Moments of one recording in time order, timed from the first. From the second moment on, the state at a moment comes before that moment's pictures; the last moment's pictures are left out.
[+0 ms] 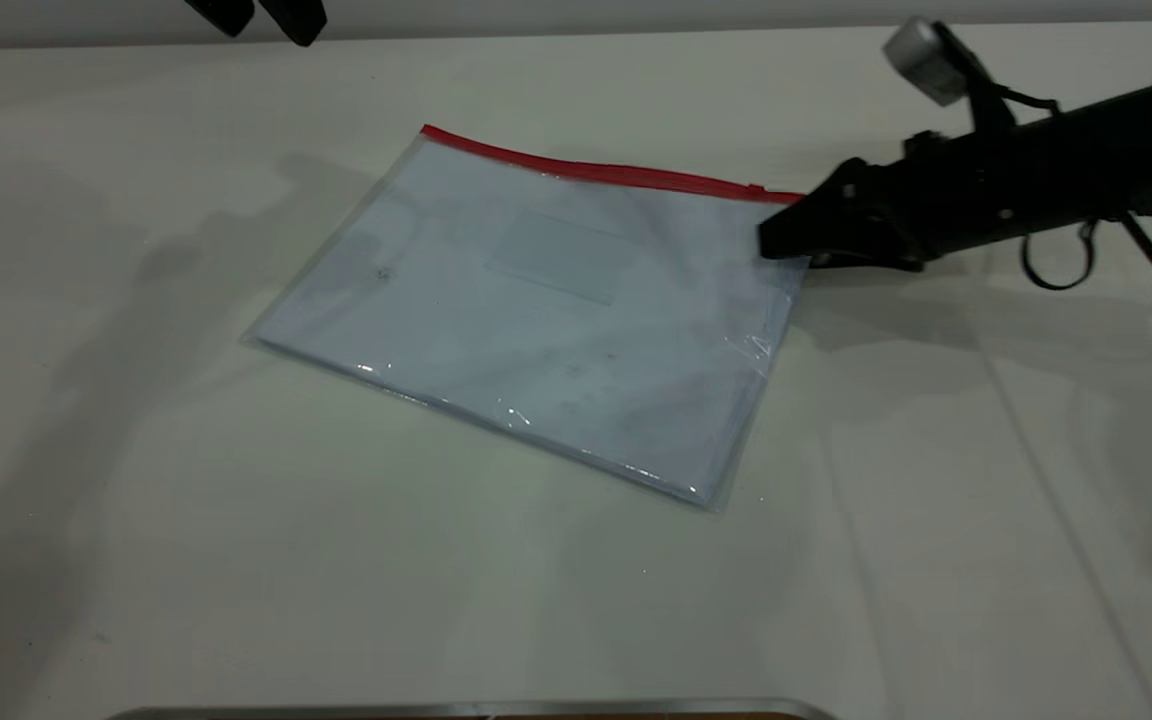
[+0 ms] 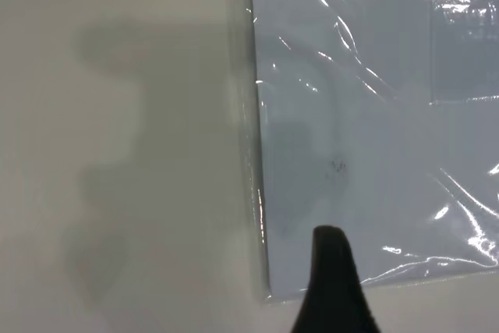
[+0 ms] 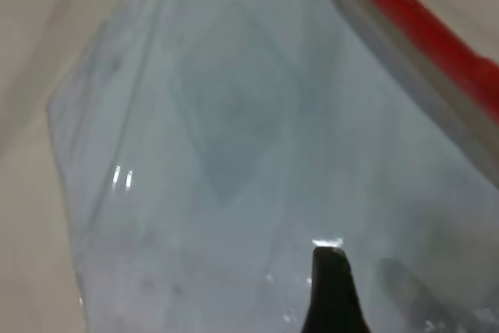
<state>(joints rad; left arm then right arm) -0.21 2.16 -1.63 -0.29 0.74 0.41 0.04 2.59 -1.30 1.73 0.83 -1.87</state>
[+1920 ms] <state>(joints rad) -0.35 2.32 -1.63 -0.60 0.85 1.32 0.33 2.59 -1.78 1.14 1.06 -1.77</state>
